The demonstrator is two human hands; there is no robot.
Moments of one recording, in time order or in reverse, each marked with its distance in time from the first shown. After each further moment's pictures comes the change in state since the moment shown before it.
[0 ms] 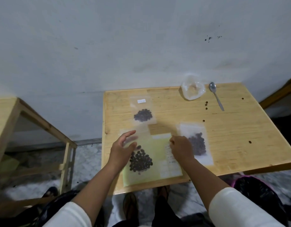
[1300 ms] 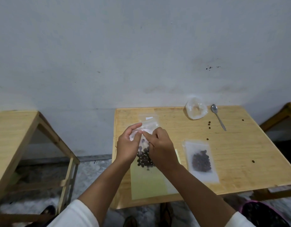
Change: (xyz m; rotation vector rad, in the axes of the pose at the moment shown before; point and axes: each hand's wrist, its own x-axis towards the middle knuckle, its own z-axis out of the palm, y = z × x) left_hand 0.002 0.067 -0.015 -0.099 0.170 0.184; right_hand -0.039 -0.137 -0.056 0.140 0.573 -0.613
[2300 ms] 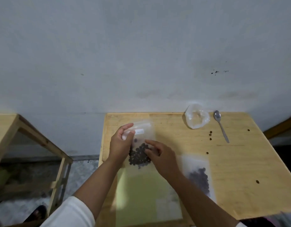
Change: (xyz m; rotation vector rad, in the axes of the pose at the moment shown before) left_hand 0.087 -0.023 0.032 0.057 0.061 -0.066; right_hand 0.025 0.081 0.027 0.482 -0.391 0.541
